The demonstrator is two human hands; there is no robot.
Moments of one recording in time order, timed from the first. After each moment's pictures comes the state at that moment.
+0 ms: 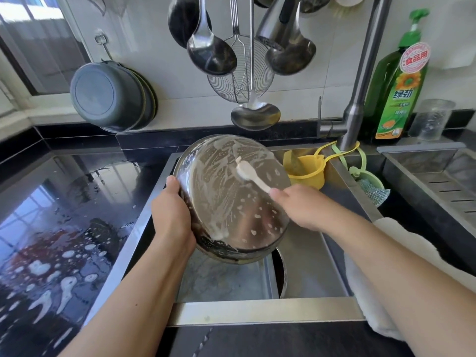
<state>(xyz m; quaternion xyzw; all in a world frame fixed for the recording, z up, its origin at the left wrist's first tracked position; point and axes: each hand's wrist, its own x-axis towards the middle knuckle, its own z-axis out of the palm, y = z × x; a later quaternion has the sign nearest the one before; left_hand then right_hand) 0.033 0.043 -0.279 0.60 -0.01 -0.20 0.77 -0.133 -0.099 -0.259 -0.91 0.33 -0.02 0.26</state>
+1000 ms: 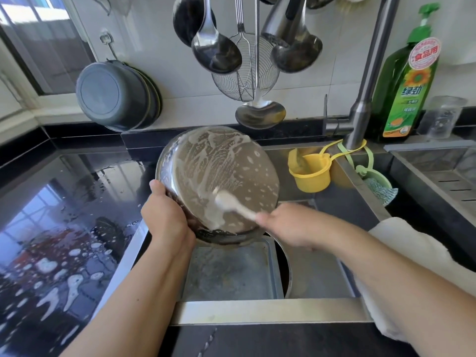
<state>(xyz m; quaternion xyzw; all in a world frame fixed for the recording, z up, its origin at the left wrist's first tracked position) 0.034 0.051 -0.266 0.57 0.10 -0.12 0.81 -0.131 -0.068 -0.258 -0.88 0.35 0.09 0.30</state>
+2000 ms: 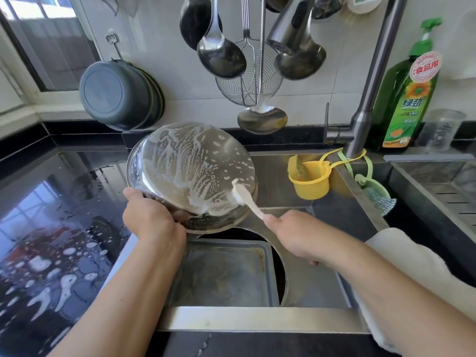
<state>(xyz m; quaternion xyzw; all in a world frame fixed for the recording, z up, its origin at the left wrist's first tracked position) 0.041 0.058 -0.256 0.47 0.16 -0.09 0.86 -0.138 -0.057 -0.247 -0.87 0.40 0.09 0.27</state>
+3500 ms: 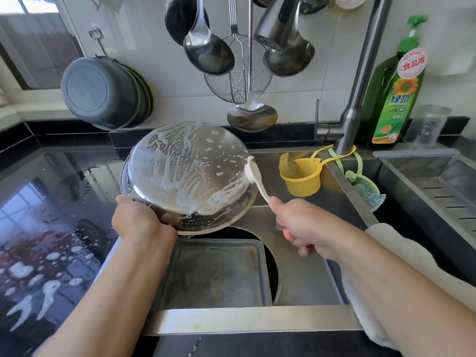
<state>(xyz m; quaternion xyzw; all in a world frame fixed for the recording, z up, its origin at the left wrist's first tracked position) 0.046 0.058 -0.257 0.46 0.20 -0.16 0.85 -0.145 -0.083 -0.261 -0.71 0.47 -0.01 0.52</state>
